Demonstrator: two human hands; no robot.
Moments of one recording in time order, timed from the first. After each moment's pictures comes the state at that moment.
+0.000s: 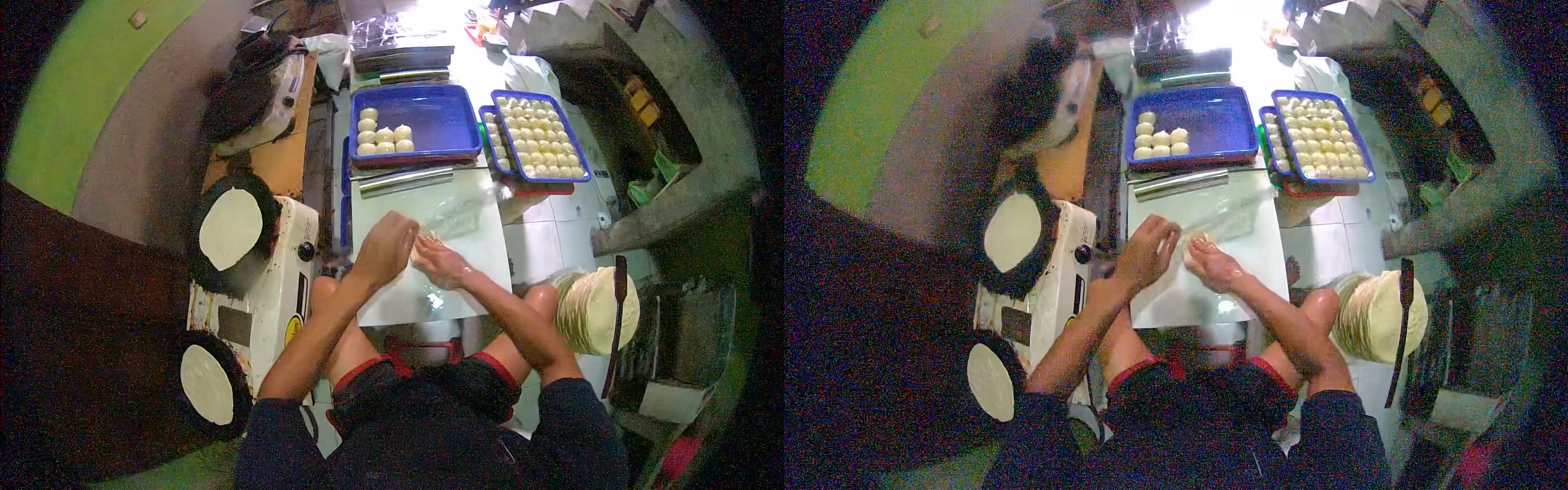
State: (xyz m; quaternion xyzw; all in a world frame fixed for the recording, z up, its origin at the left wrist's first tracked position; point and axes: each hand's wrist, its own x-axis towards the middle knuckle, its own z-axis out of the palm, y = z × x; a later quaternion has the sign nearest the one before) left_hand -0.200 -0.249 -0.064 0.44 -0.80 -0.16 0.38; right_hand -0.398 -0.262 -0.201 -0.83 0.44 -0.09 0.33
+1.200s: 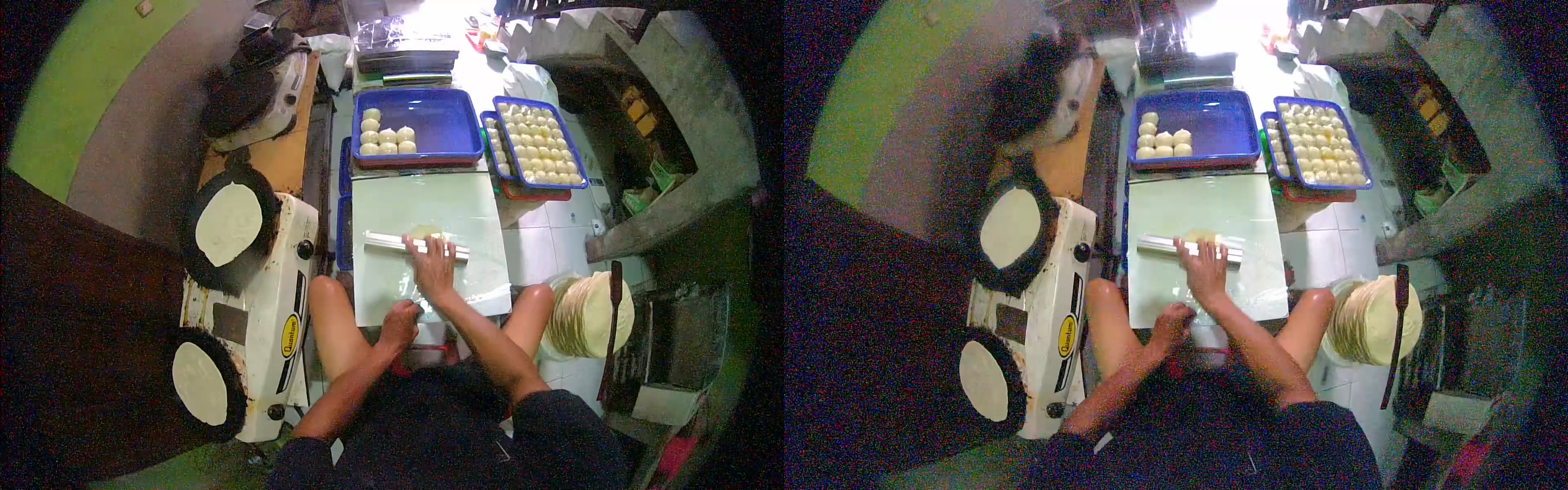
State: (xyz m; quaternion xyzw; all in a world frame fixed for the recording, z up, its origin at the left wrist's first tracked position) left_hand -0.217 -0.117 -0.244 0.54 -0.74 -0.29 0.26; right_hand -0.340 -0.235 -0.230 -0.80 0.57 -0.18 -0.02
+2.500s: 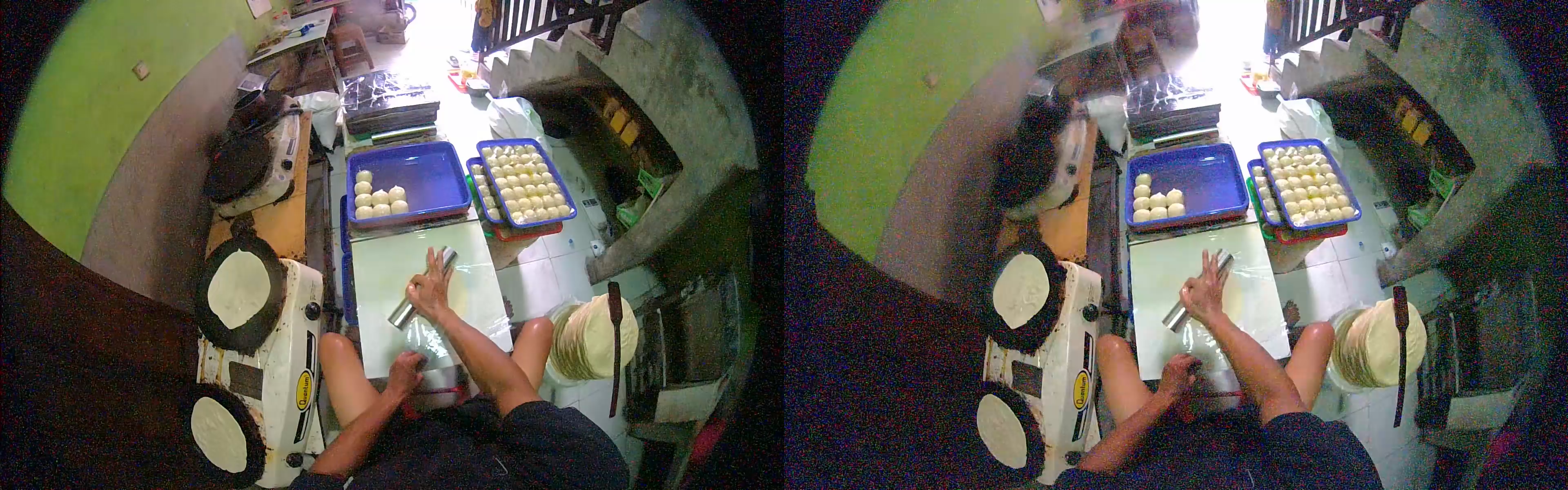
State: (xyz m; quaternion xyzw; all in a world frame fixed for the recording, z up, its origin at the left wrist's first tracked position) left_hand -0.210 -0.115 -0.249 0.54 -0.76 -0.30 0.21; right_hand -0.339 -0.299 -0.217 -0.71 0.59 -0.36 0.13
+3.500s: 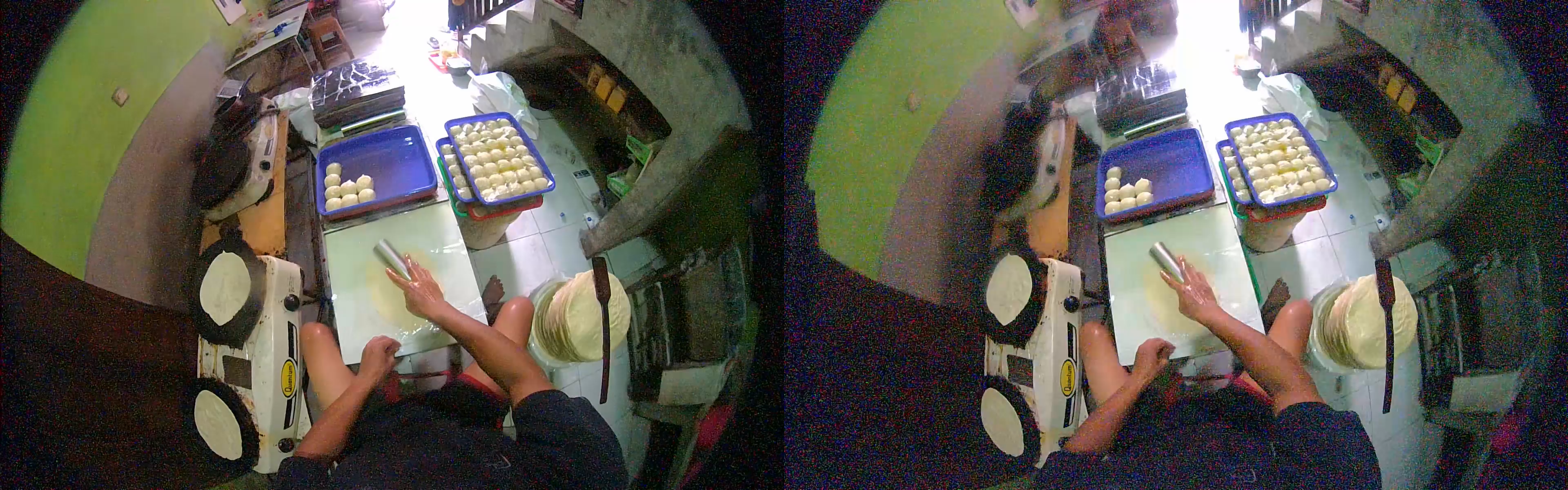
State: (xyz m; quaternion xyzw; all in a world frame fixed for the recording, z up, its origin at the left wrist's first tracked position) left_hand -0.221 -0.114 -0.232 0.56 -0.73 -0.30 0.24; right_hand -0.408 -0.258 -0.211 -0.83 0.50 -0.21 0.13
